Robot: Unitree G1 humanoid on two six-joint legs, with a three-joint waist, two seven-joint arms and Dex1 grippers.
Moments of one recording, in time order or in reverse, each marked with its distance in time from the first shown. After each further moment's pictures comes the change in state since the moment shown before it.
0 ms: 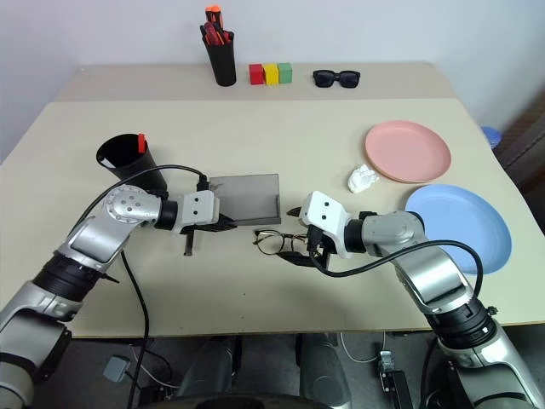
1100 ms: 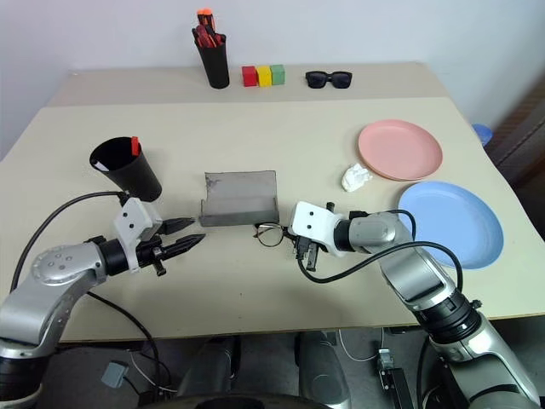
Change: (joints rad) left arm 0.625 -0.031 0.523 -0.617 -0.300 0.494 0.369; right arm -0.042 0.024 0.119 0.067 -0.224 -0.127 -0.014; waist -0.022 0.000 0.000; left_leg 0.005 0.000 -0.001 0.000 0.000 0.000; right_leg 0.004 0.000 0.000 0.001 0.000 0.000
